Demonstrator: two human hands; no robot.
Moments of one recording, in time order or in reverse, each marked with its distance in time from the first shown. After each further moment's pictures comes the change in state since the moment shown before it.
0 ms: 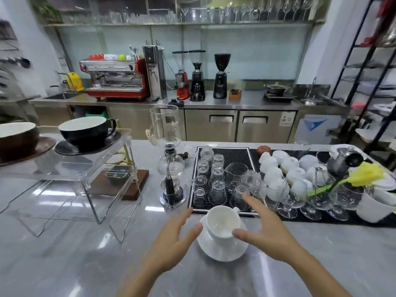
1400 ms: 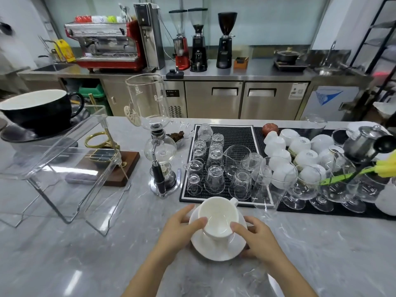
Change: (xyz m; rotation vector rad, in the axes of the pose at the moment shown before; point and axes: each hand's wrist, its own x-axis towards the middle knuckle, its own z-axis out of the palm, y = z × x) left_hand 0.063 -0.029 0.058 -0.434 -0.010 -0.390; right_hand 0.029 0.084 0.074 0.604 0.008 0.556
